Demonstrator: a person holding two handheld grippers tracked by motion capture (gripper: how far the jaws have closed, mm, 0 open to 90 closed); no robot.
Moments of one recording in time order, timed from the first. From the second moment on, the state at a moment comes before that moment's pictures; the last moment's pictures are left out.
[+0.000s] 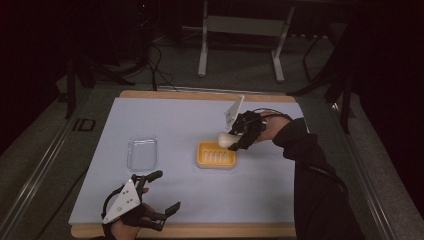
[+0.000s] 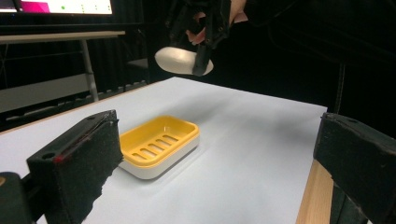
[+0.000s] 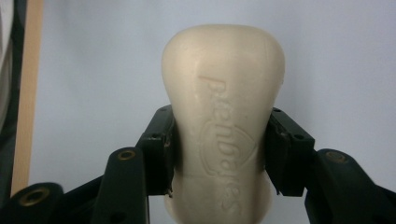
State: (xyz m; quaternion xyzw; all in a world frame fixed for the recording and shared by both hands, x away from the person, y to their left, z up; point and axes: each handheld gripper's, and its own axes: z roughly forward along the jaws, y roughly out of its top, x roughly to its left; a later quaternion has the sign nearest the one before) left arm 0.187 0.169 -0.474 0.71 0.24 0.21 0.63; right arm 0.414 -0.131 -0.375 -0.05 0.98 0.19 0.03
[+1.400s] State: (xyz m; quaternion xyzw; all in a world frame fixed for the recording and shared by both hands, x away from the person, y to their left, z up) left arm 0.187 0.169 -0.474 0.71 0.23 0.21 0.63; right arm 0.433 -0.113 -0.463 -0.03 0.97 0.24 0.02
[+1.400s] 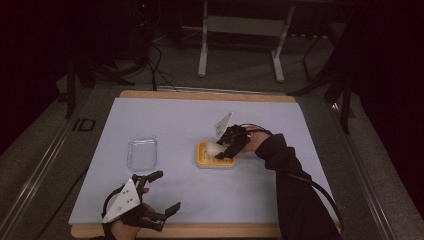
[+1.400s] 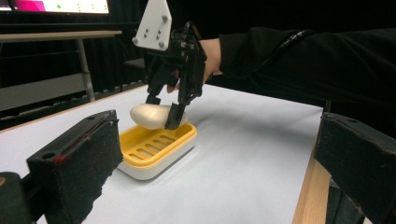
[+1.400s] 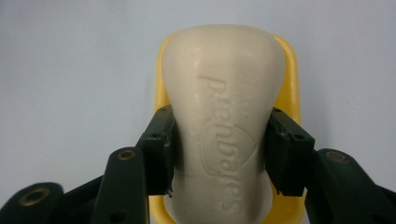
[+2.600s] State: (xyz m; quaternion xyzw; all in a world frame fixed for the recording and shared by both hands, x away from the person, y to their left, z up) left arm 0.188 0.169 -0.475 0.71 0.23 0.20 0.63; right arm 0.441 -0.098 -0.492 -0.01 0.98 0.18 0.00
